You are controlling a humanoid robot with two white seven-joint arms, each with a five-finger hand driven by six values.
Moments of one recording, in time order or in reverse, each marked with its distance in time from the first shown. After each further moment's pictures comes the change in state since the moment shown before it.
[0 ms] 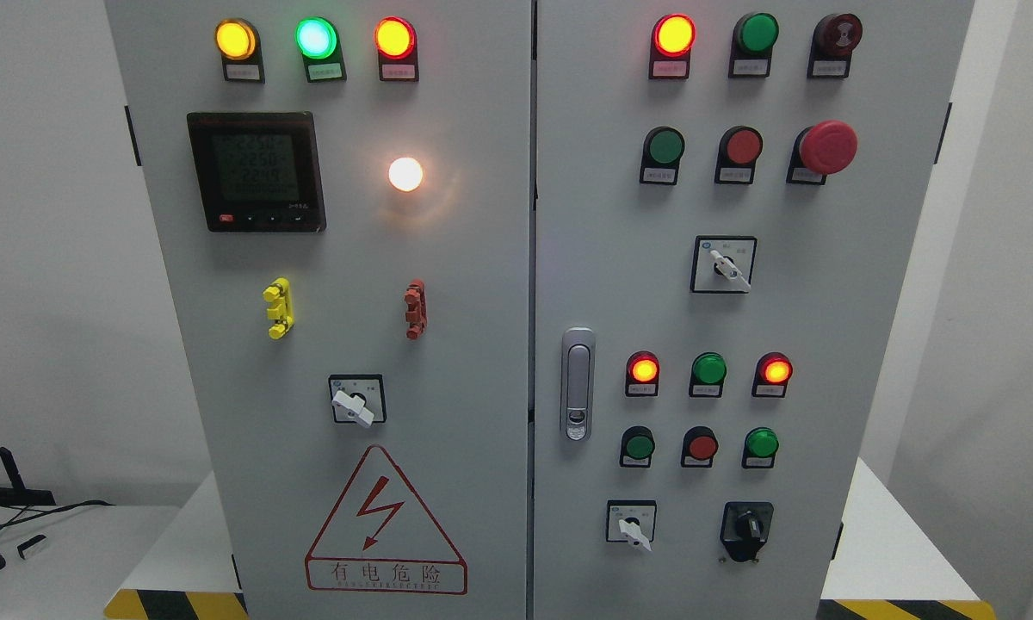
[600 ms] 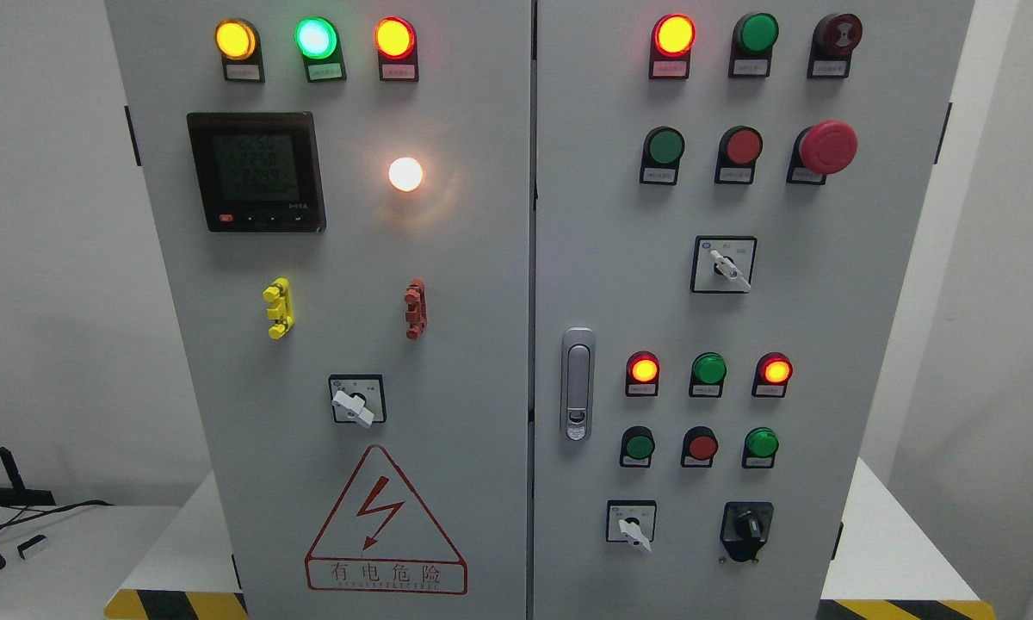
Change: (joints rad) left arm 0.000 0.000 0.000 0.000 0.000 0.000 0.000; right arm 0.000 0.000 0.000 0.000 0.000 0.000 0.001
